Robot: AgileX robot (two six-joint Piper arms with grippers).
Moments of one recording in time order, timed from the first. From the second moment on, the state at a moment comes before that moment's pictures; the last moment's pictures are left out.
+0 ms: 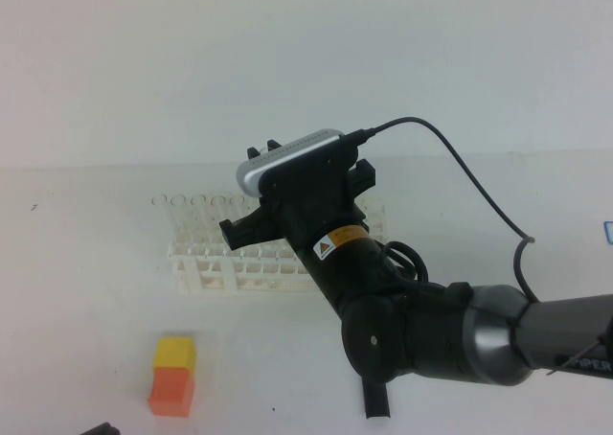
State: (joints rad) right arm 0.91 2.04 -1.20 0.58 -0.84 -0.47; left arm -0.76 0.19 -0.12 0.17 0.17 -0.33
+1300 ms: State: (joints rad) right arm 0.91 2.09 -1.20 0.62 -0.89 -0.45; left arm -0.76 0.19 -0.12 0.17 0.17 -0.33
